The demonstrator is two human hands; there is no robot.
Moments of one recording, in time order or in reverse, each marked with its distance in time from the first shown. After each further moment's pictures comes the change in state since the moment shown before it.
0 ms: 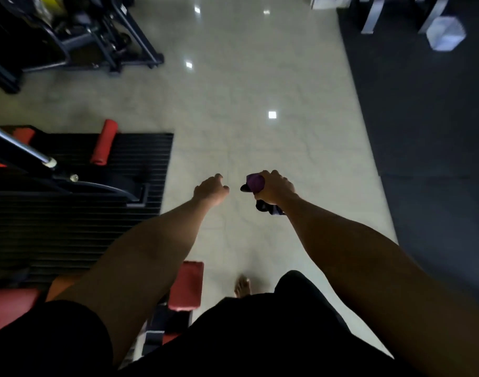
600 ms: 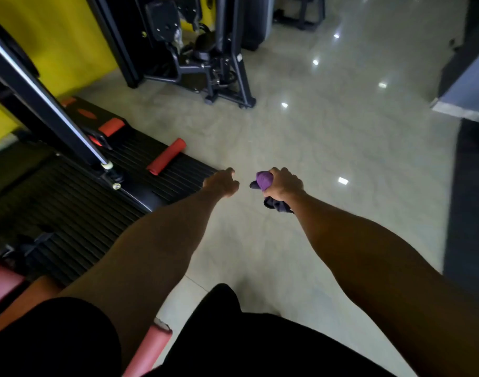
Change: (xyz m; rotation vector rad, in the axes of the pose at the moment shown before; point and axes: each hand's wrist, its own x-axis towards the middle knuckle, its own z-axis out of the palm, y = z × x) left_hand 0.228 0.025 -0.227 -0.245 0.261 -0.315; right_hand 0.329 -0.161 -0.193 -0.265 0.008 -0.420
